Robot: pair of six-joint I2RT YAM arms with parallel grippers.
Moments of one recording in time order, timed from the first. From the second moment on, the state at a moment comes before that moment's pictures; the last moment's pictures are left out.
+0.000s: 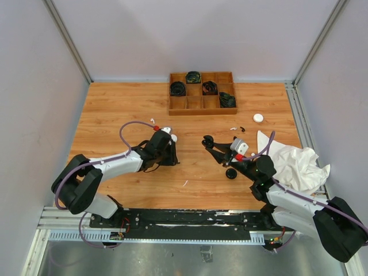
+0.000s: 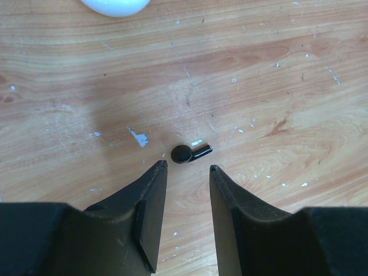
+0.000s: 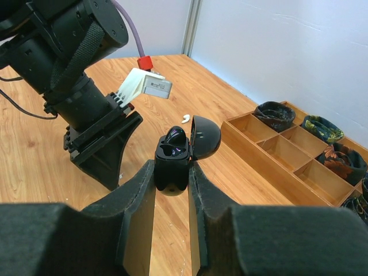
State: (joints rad) left arm -0.68 1.44 0.68 -0.09 -0.06 -0.57; right arm 0.63 0.97 0.17 1.03 -0.36 -0.13
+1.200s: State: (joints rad) left arm -0.73 1.59 0.86 -0.17 -0.12 -0.51; right arm 0.63 0.94 0.17 0.98 -0.36 -0.14
